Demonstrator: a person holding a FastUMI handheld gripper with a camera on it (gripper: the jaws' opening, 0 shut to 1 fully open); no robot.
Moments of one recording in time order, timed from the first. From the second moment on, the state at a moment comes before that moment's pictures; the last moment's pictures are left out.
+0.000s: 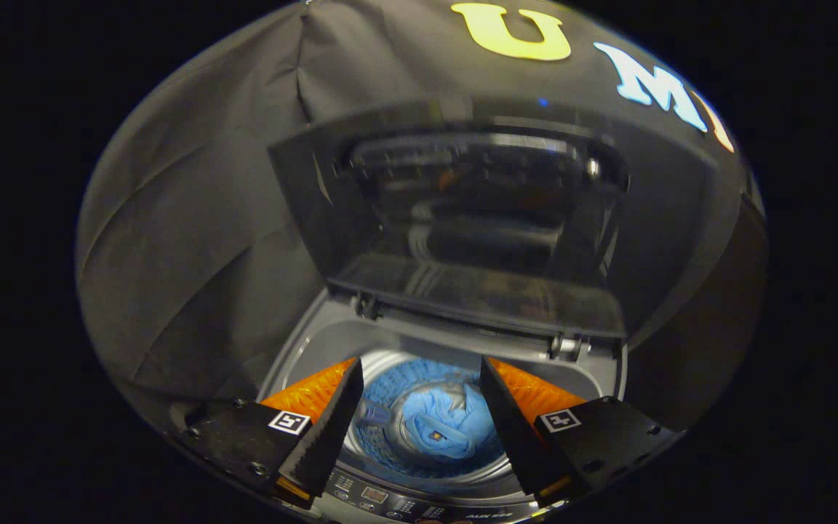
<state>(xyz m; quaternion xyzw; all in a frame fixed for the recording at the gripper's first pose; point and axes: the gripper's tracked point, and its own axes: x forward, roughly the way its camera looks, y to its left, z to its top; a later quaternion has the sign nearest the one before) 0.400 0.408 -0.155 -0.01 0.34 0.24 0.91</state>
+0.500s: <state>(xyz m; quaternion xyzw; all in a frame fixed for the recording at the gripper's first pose) 0.488 0.415 0.024 0.02 0.19 0.22 0.95</state>
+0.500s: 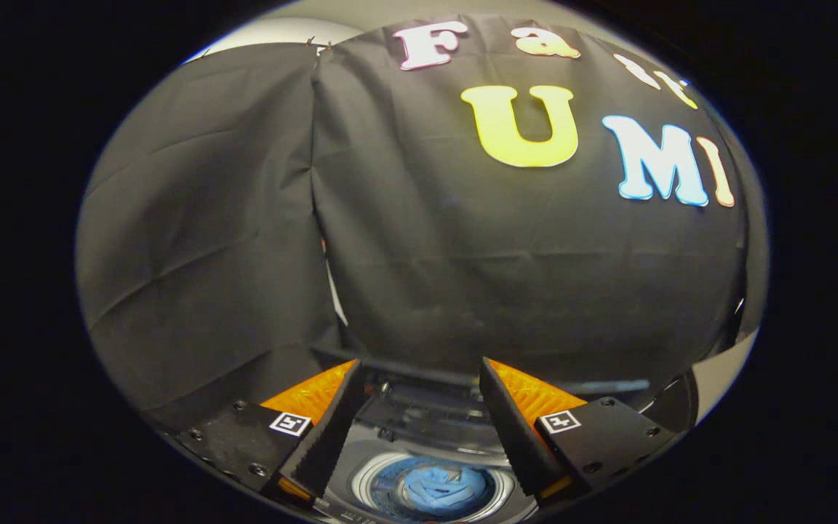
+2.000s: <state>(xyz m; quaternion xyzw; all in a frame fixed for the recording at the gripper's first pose) 0.500 0.400 -0.042 0.02 0.30 0.14 0.94</state>
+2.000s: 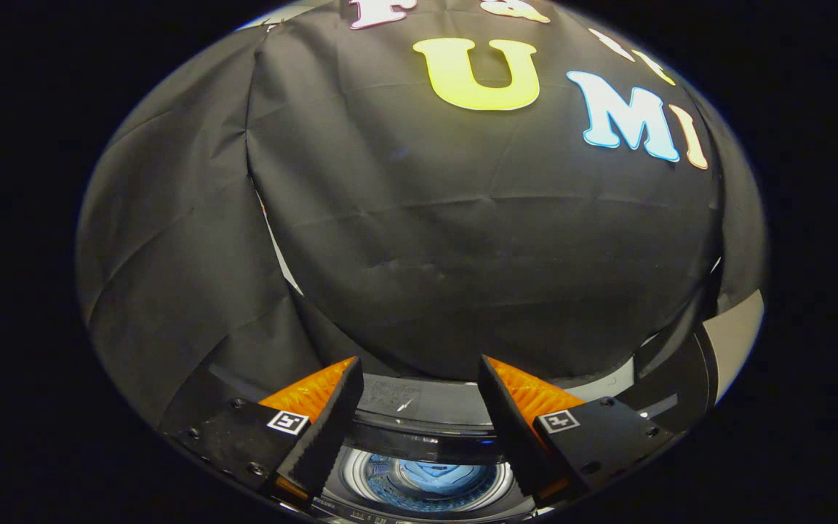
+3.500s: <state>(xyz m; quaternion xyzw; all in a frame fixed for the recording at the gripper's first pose) 0.236 0.300 -0.103 -0.03 0.24 0.26 0.93</state>
